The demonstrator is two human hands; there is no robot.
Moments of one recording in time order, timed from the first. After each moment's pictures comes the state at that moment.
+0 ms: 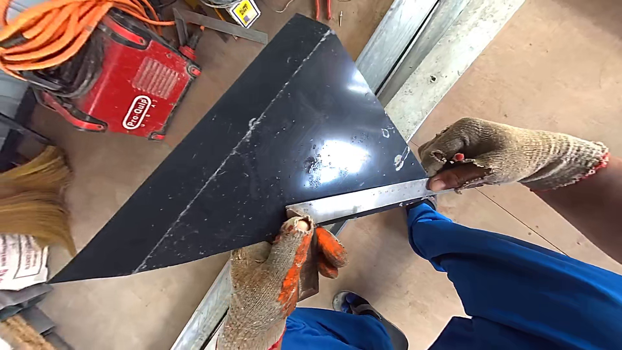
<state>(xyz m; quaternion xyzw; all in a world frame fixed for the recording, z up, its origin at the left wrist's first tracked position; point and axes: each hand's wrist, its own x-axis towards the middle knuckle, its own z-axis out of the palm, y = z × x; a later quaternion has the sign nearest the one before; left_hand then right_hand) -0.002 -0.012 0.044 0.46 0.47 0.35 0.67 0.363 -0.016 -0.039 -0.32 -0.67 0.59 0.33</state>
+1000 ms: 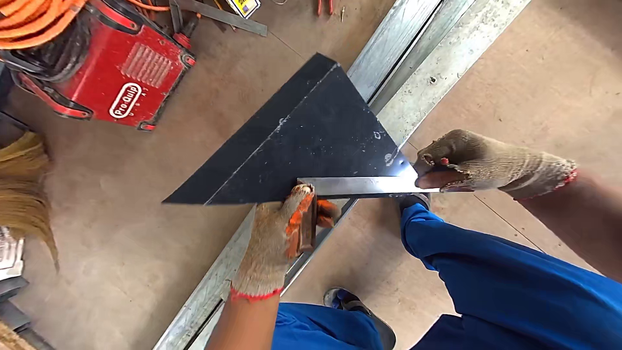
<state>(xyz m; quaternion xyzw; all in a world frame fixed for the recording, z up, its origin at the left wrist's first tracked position) 0.011 0.015 0.001 0.41 0.51 0.26 0.71 0.366 -0.031 -0.062 -0.40 -0.62 0.61 0.31</state>
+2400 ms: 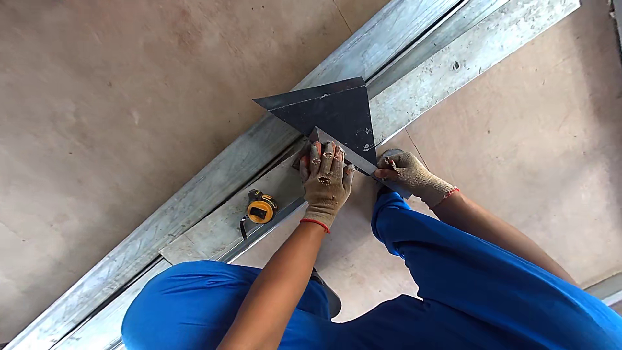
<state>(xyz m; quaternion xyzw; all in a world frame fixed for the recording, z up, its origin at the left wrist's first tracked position) 0.080 -0.065 -0.201 0.81 0.57 0.06 0.14 0.329 -0.074 -0.206 -0.61 -0.47 0.61 0.21</state>
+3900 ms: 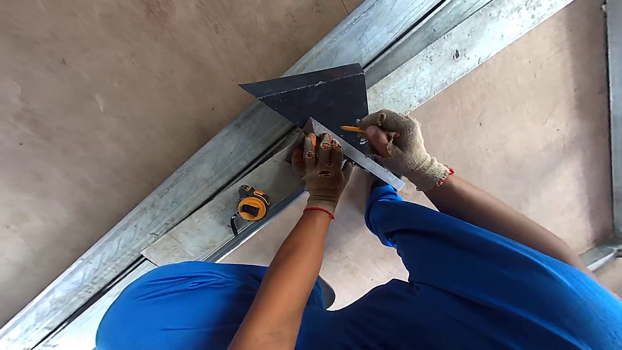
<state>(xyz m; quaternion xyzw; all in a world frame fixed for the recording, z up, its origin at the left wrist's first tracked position) 0.095 -0.070 -0.232 0.78 0.60 0.14 0.09 0.284 -0.013 -0.153 -0.53 -0.65 0.41 0.36</state>
